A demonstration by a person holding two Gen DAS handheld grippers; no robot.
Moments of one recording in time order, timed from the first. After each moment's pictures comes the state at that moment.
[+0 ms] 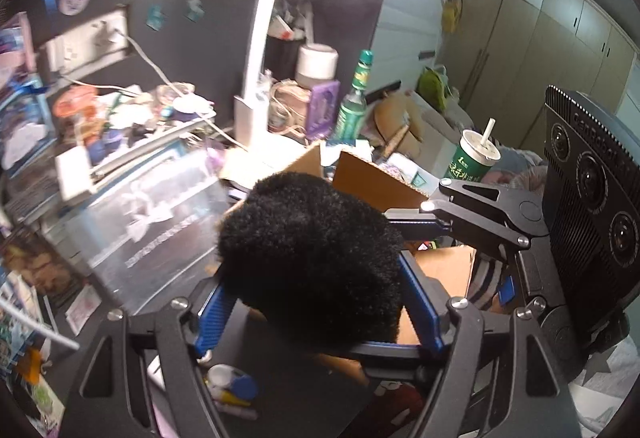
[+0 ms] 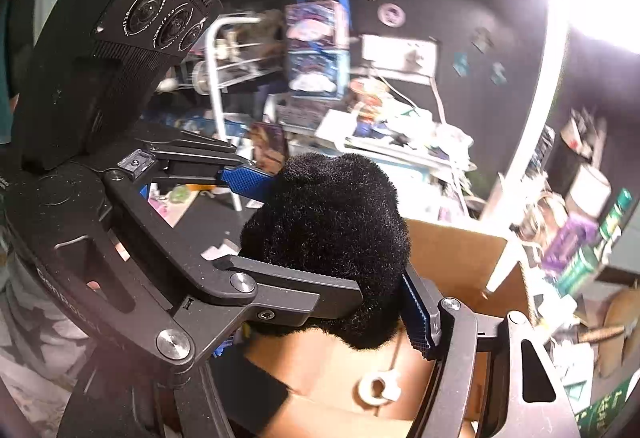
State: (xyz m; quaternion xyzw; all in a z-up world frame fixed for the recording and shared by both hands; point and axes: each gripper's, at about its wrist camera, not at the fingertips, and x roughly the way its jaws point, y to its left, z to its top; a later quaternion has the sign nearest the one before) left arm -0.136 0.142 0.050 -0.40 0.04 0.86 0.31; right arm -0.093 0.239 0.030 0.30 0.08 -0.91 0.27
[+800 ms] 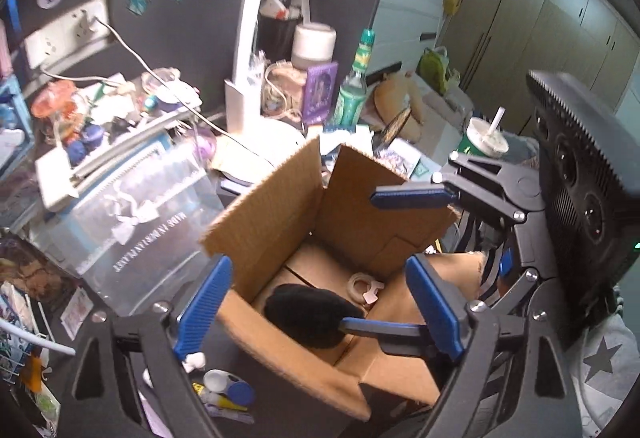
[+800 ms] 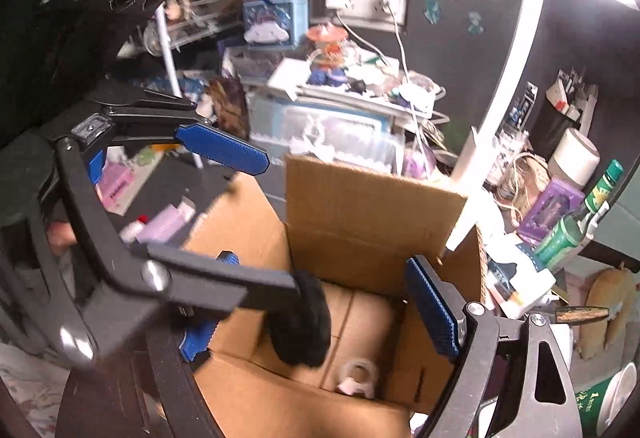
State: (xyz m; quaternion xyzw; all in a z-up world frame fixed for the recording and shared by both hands) left arm -0.150 0.148 0.050 -0.42 0.05 0.85 0.30; right arm -0.118 0.265 0.019 0.37 0.11 -0.89 0.24
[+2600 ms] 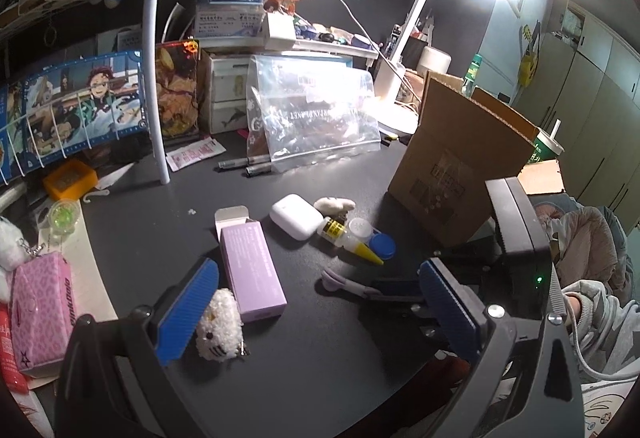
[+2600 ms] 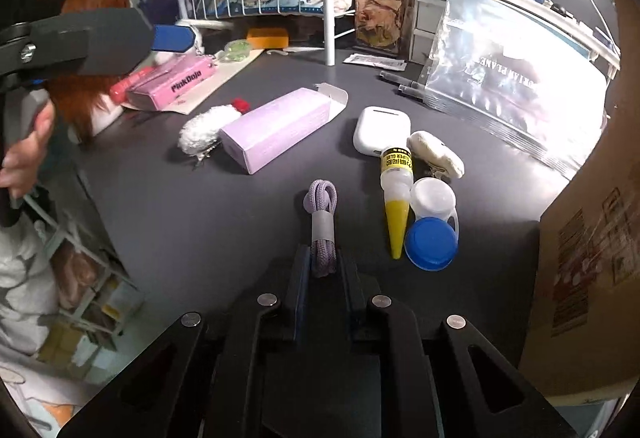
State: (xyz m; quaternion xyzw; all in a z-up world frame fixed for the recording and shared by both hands) left arm -0.012 -0.057 -0.077 -0.37 -0.05 0.91 0.16; right arm -0.073 0.096 -0.148 0.41 0.15 -0.84 0.34
